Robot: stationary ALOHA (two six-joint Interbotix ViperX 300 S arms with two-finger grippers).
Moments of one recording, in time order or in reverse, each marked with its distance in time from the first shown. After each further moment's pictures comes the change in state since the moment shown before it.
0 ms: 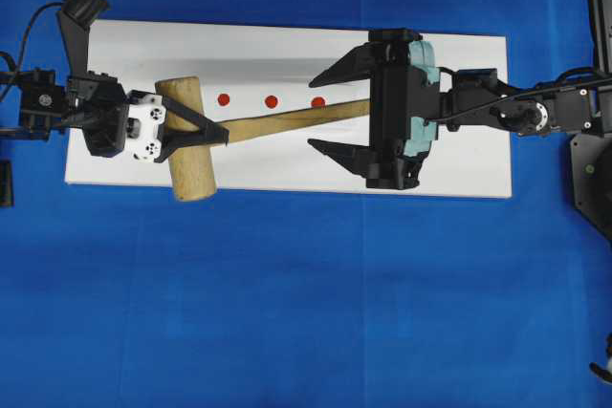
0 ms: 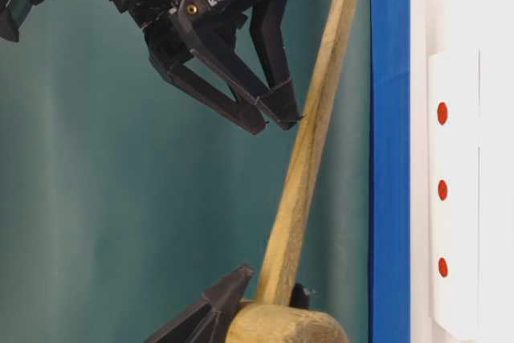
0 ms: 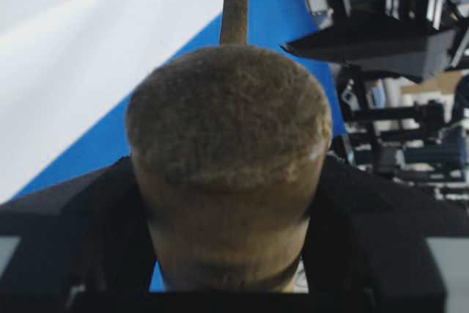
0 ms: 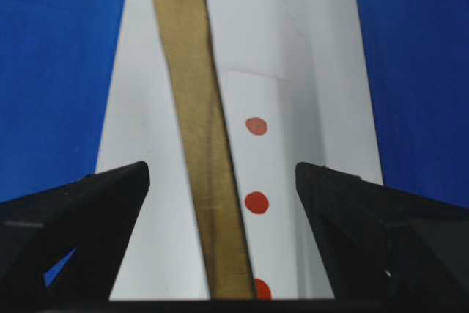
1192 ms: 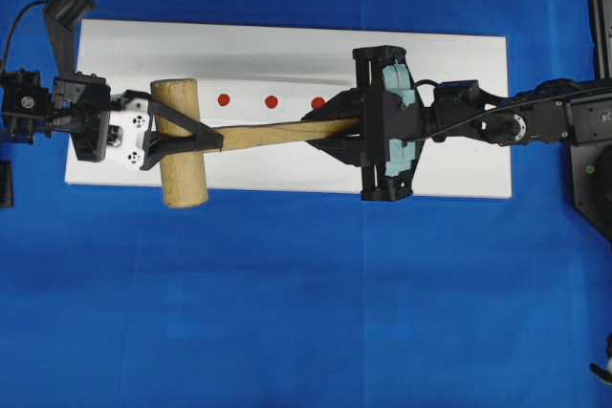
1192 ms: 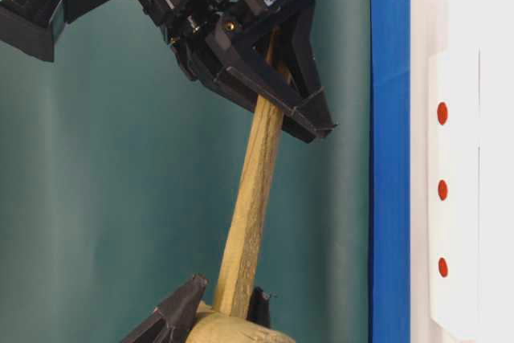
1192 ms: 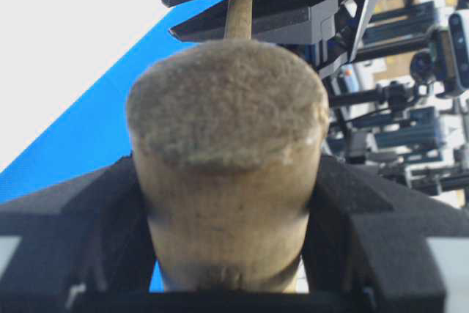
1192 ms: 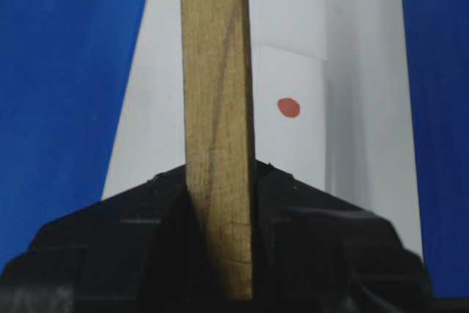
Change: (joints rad) left arm -0.026 -0.054 -0.005 0.005 -0.003 0.052; right arm 0.009 0.067 -0.011 -0.032 0.006 -0.005
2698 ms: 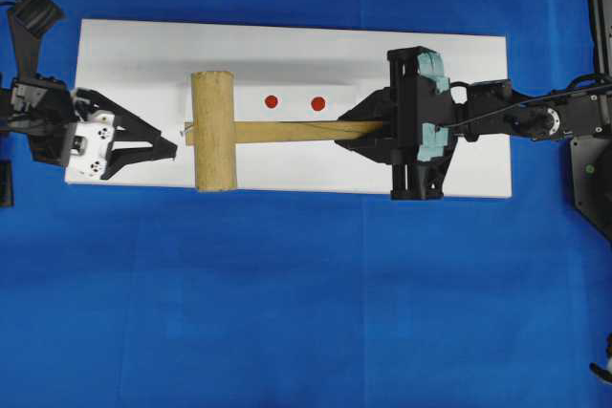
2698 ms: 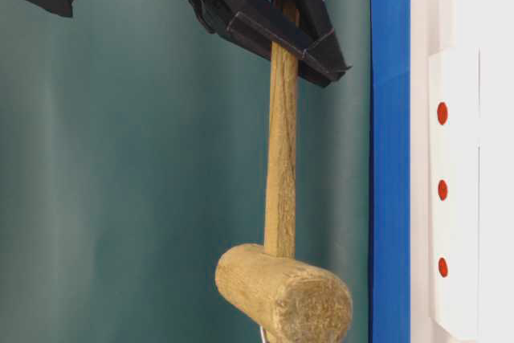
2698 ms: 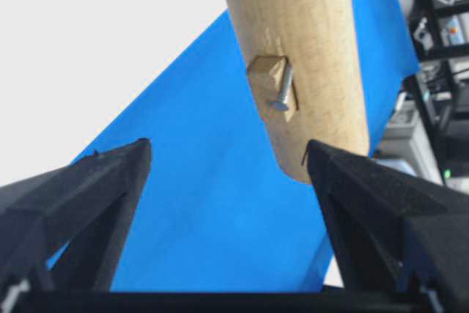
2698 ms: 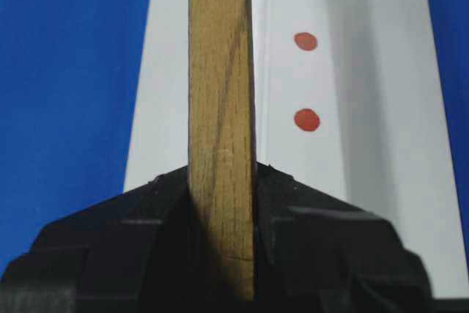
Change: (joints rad) left arm 0.009 -0.170 0.103 0.000 0.261 0.072; right arm -0.009 -0.094 0.104 0.086 0.048 0.018
